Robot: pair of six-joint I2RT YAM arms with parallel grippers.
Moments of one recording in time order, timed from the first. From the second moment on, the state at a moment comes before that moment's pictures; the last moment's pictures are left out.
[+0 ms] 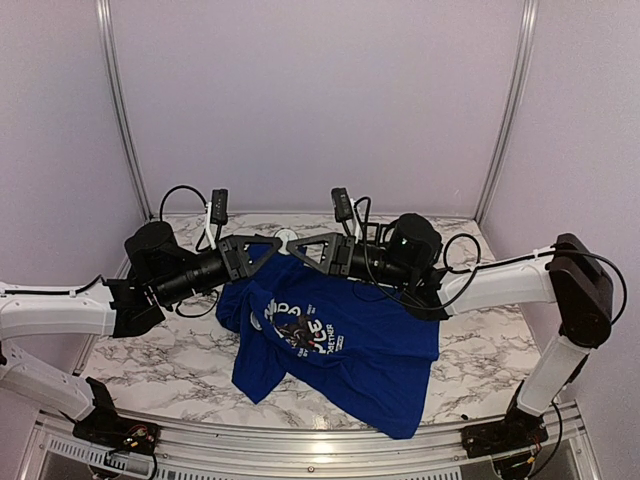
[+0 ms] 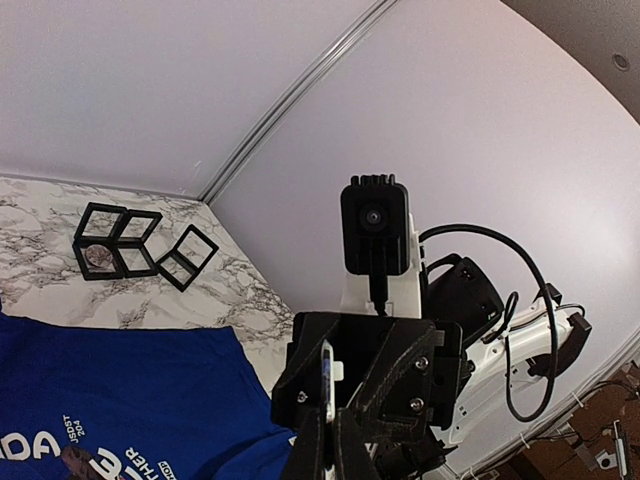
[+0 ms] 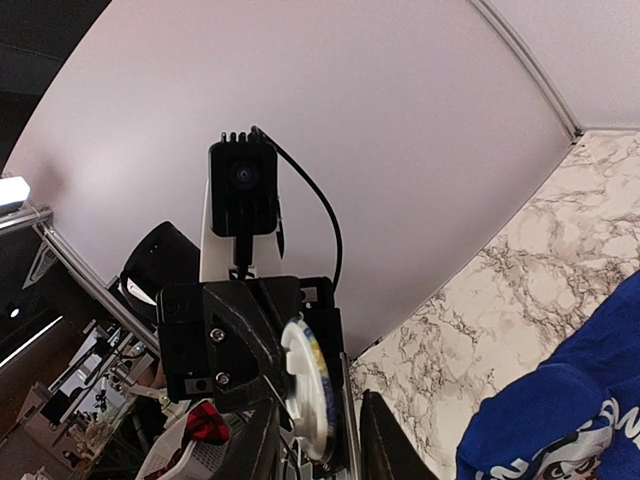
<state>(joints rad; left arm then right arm) -0.87 1.24 0.69 0.63 0.18 -0.78 0.86 1.69 0.96 0.94 -0.57 0.90</state>
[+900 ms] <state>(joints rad) -0.88 1.24 0.69 0.62 0.16 -0.71 0.86 1.69 0.96 0.92 -0.59 0.92</state>
